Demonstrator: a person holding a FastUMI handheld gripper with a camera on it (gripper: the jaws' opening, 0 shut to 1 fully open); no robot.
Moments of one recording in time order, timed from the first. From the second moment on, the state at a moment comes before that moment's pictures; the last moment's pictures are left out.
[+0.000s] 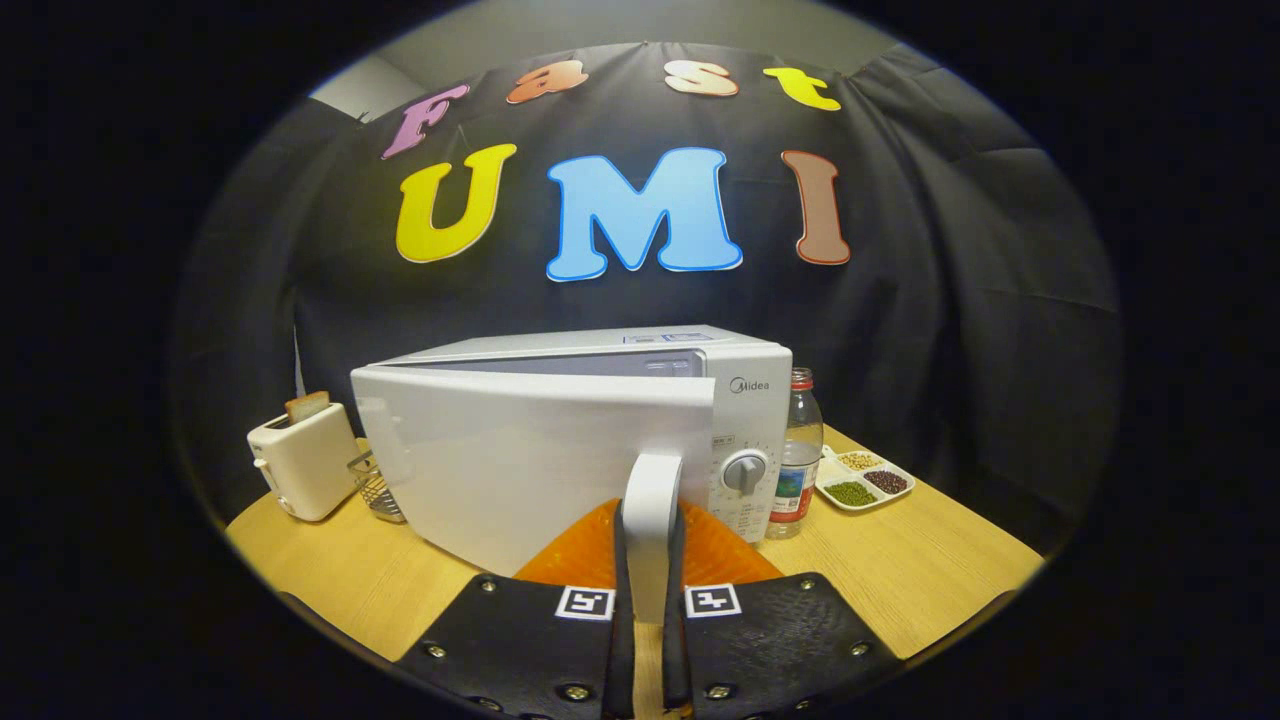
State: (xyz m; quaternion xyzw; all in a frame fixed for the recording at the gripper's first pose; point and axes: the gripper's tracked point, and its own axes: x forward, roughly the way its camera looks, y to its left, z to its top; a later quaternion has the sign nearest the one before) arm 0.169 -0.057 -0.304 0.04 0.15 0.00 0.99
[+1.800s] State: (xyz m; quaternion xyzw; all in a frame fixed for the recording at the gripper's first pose) arm -0.020 0.252 -0.268 0.04 0.10 0.05 0.99
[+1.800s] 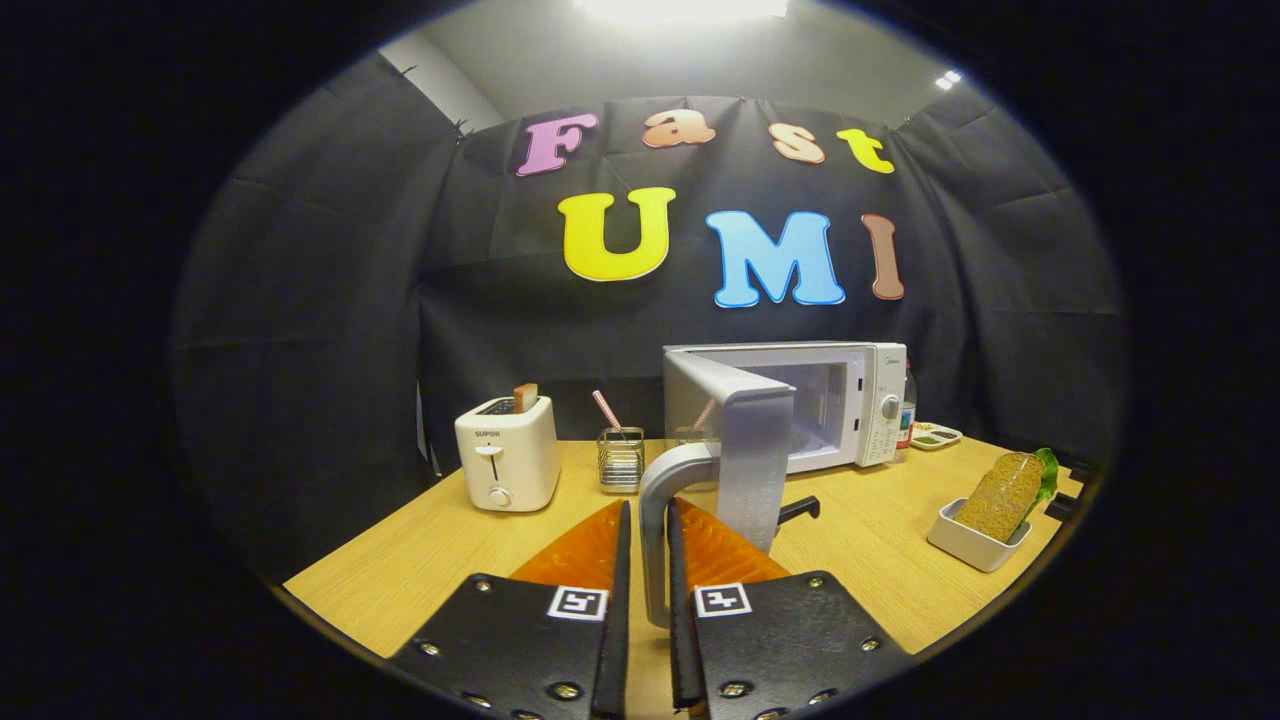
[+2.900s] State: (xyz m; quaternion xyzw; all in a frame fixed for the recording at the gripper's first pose) arm -0.041 0.006 -0.280 -0.03 0.05 0.06 1.00
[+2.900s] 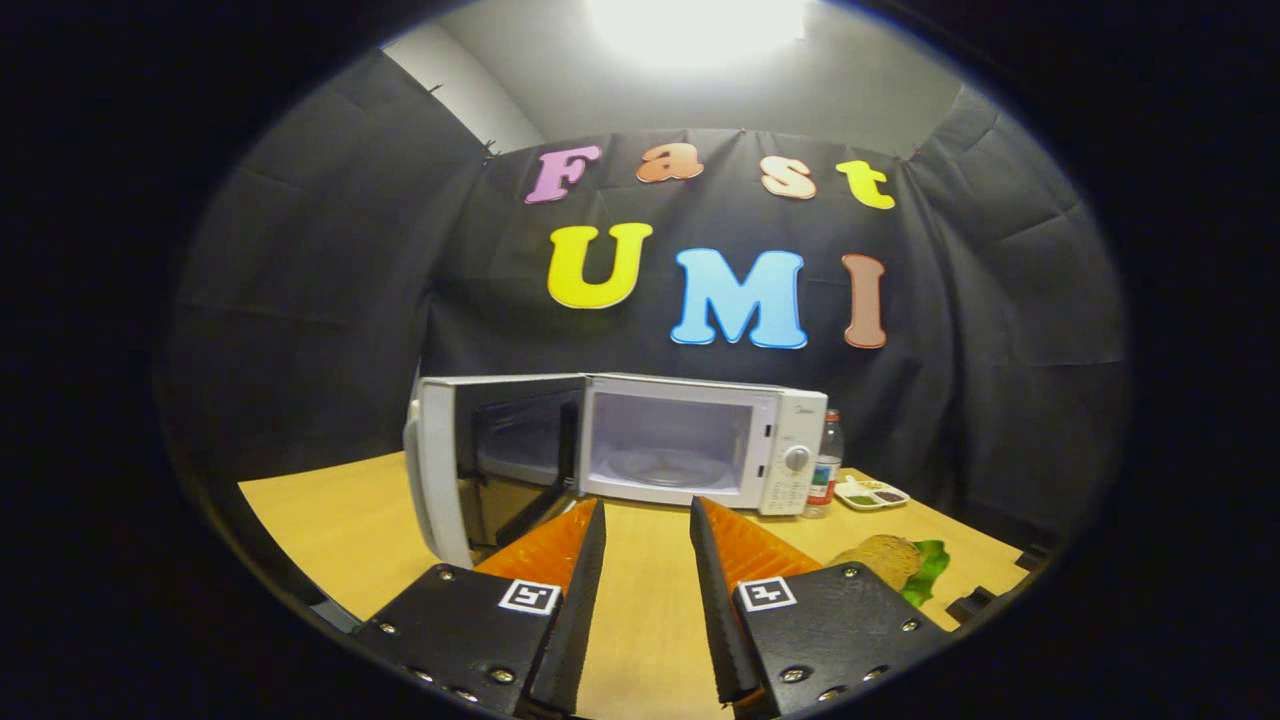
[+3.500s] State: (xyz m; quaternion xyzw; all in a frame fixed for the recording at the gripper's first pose) arm -0.035 -0.164 -0.347 0.03 0.09 -0.06 0.99
